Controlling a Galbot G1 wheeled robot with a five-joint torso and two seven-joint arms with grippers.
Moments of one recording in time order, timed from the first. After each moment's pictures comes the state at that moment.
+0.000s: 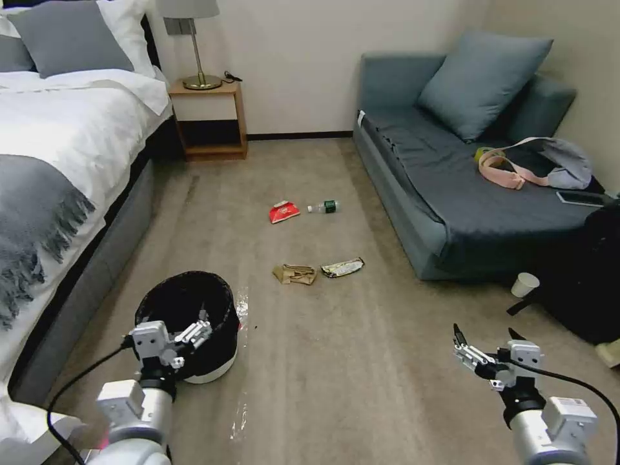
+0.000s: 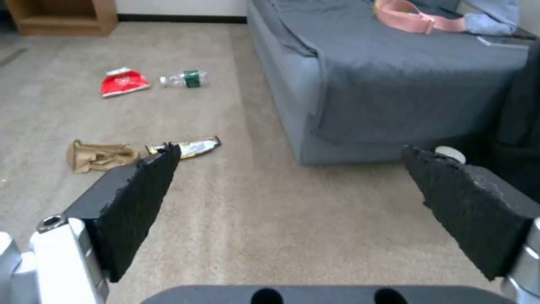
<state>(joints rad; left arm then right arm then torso) 1.69 -1.39 -0.69 -2.31 -0.31 0.26 -0.16 -1.84 1.40 0.78 2.35 0.24 -0.28 0.03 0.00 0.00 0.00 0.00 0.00</state>
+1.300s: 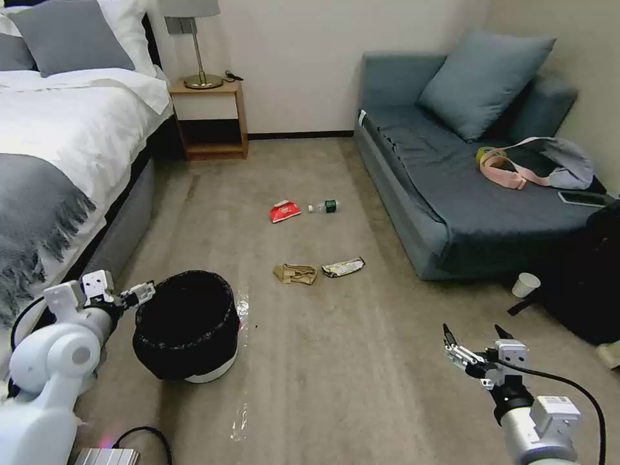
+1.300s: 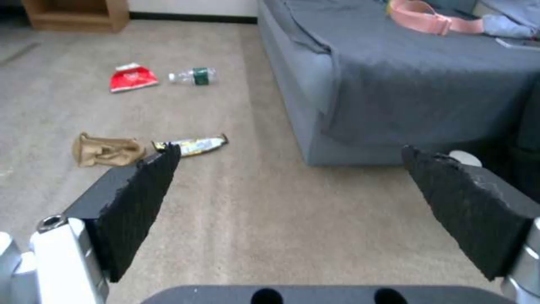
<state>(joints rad) 1.16 -1.00 -0.74 -1.91 -1.06 0.74 -0.56 -1.81 1.39 0.75 2.28 0.22 -0.23 0.01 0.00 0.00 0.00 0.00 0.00</state>
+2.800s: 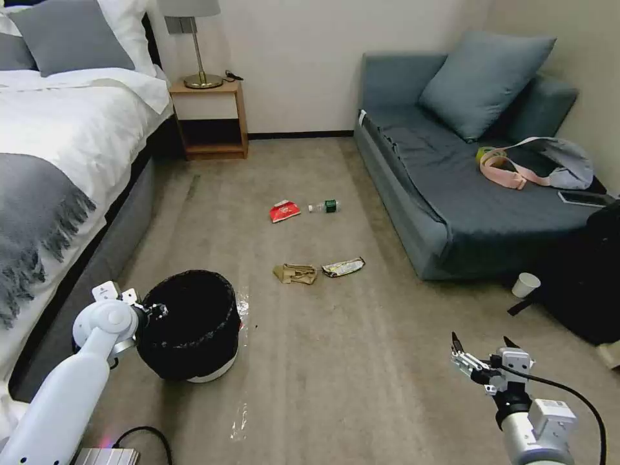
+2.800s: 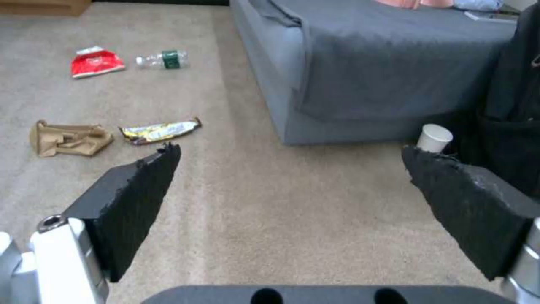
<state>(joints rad) 1.01 -0.96 -0.51 -1.60 -1.36 0.74 -0.80 -1.80 1.42 0.76 2.24 0.20 -0.23 0.05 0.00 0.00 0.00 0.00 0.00</state>
